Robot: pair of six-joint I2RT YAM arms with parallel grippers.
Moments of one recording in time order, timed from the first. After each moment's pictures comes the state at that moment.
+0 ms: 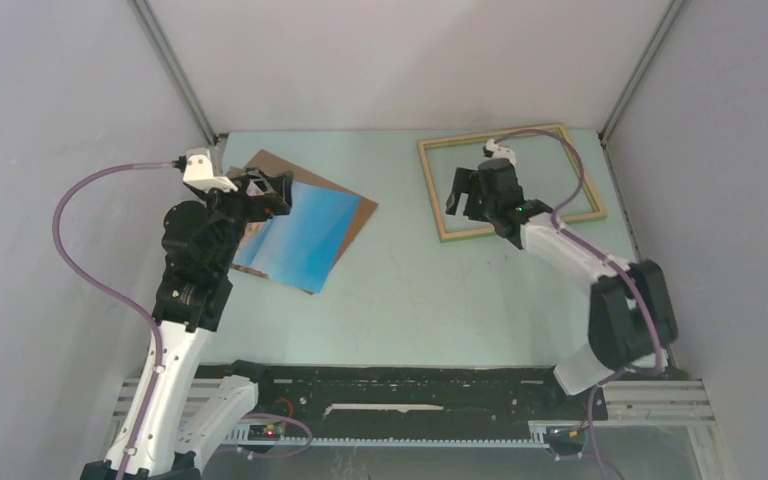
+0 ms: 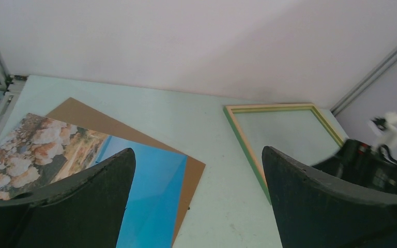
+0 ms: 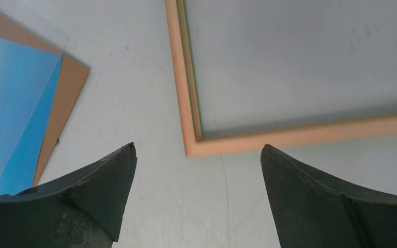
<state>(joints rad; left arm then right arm) -0.19 0.77 0.98 -0.18 -0.04 -0.30 0.40 1.49 1.04 -0.17 0.15 0.46</state>
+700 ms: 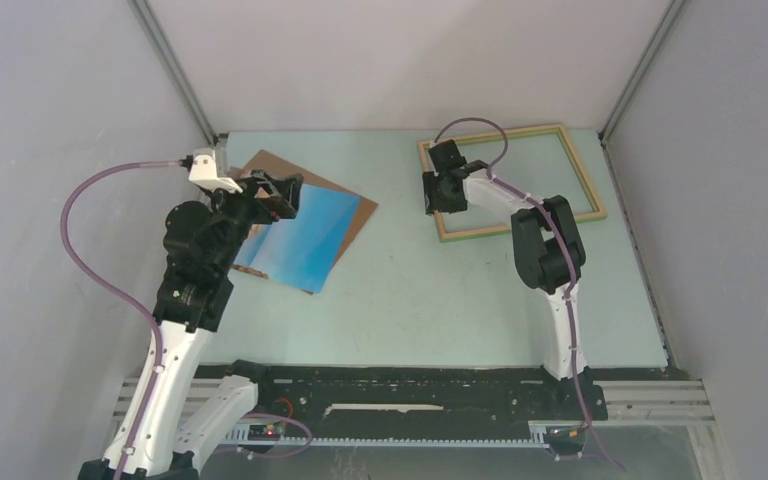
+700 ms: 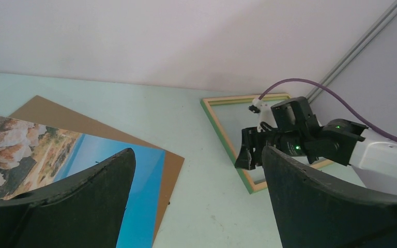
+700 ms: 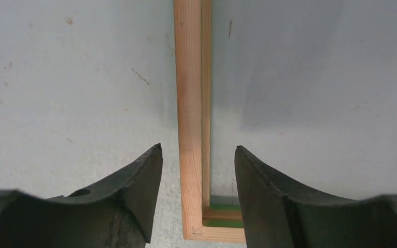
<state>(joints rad) -0.21 0.77 0.98 -0.18 0.05 -0.34 0.44 2.20 1.73 -0.52 0.10 0.29</state>
